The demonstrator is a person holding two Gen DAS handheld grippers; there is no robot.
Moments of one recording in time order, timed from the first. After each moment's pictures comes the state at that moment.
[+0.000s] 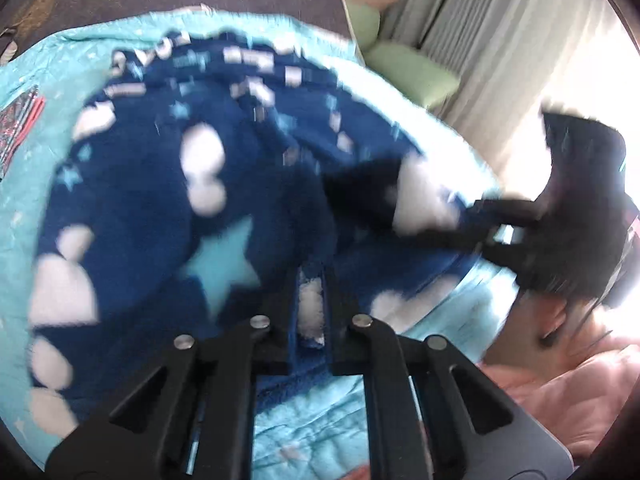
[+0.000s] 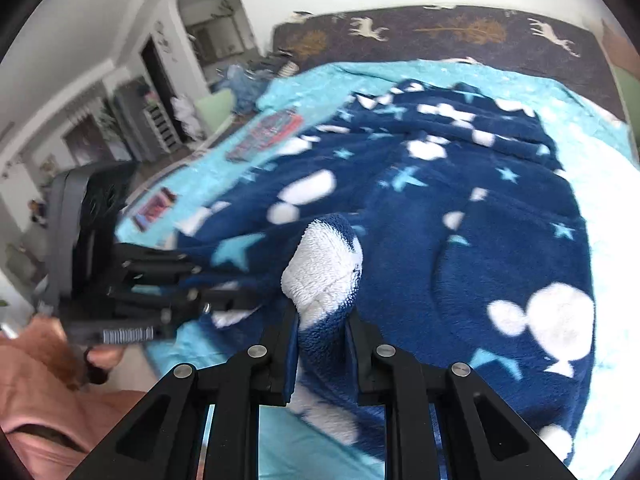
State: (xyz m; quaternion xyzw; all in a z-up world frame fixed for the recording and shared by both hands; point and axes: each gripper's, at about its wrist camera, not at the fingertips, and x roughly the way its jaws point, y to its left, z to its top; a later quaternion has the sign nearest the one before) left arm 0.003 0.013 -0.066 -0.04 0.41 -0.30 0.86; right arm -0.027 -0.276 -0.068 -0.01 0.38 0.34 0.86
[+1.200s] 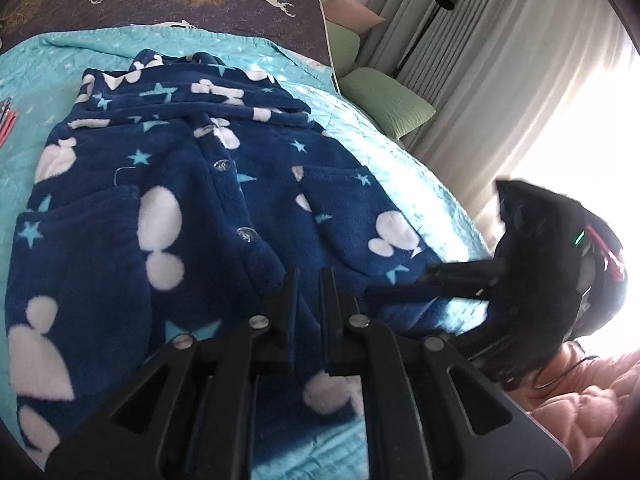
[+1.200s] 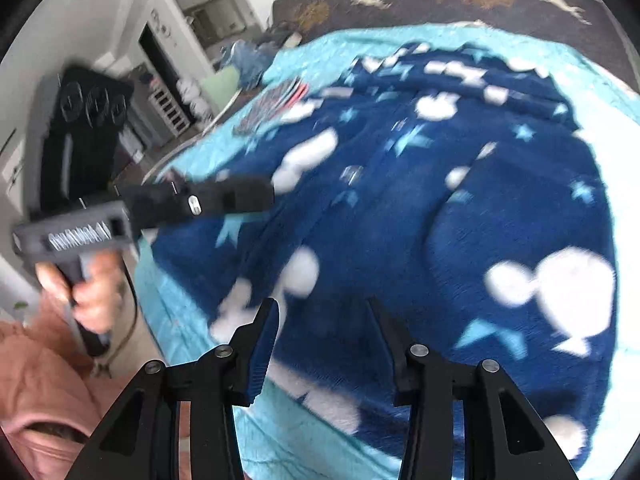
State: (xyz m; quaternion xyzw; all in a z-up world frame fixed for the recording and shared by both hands) left arm 0.036 -0.014 -0.060 -0.07 0.40 -0.34 0.85; right arm -0.009 -0.281 -0.084 0.00 0.44 0.35 0.83
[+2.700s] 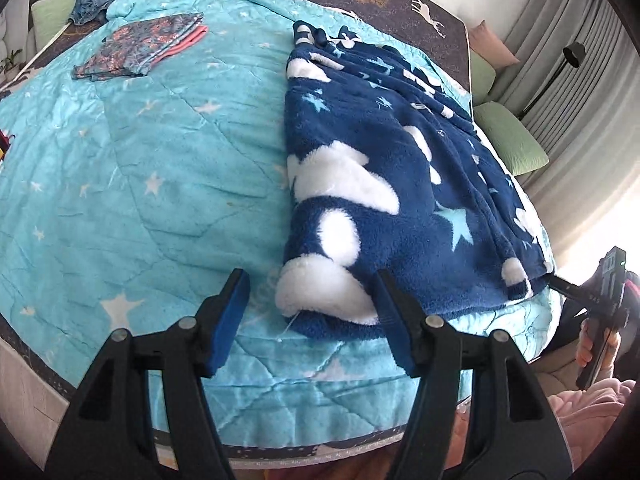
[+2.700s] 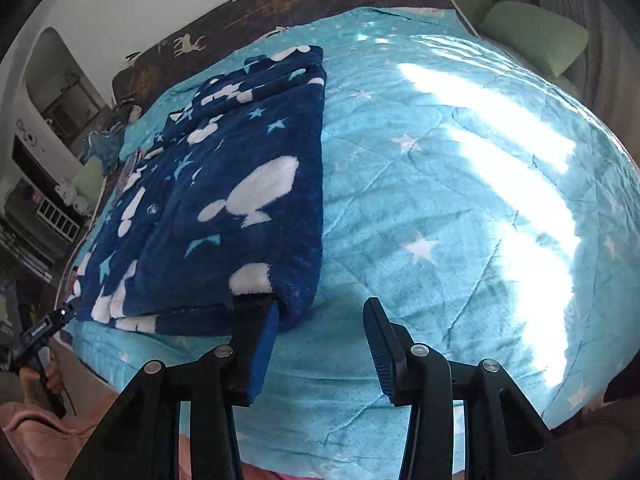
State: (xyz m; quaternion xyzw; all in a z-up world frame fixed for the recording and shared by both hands) left arm -0.039 0.148 -0.100 -0.14 0.44 -0.11 0.88; right arm -0.061 -0.445 -0.095 0.12 0.47 0.10 0.87
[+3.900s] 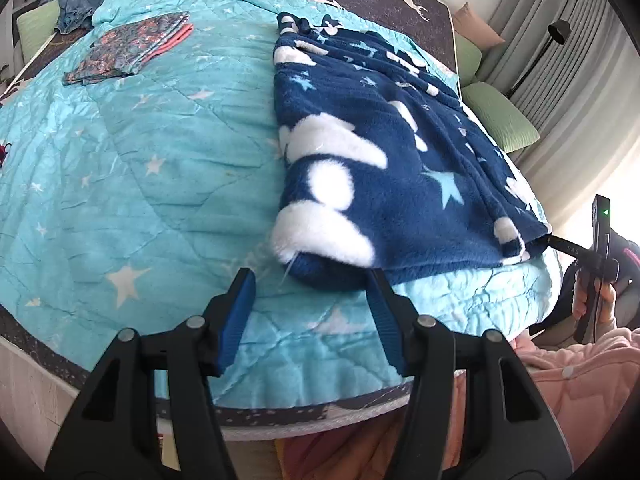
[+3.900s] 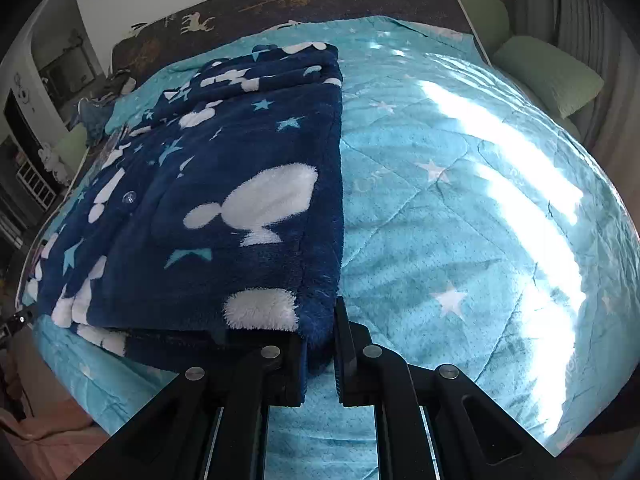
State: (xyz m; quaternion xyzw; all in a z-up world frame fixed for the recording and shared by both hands) left arm -0.060 0.146 -0.104 -0.11 0.45 -0.13 0.88; right arm -0.032 -0.415 -0.103 0.05 0.47 0.08 0.88
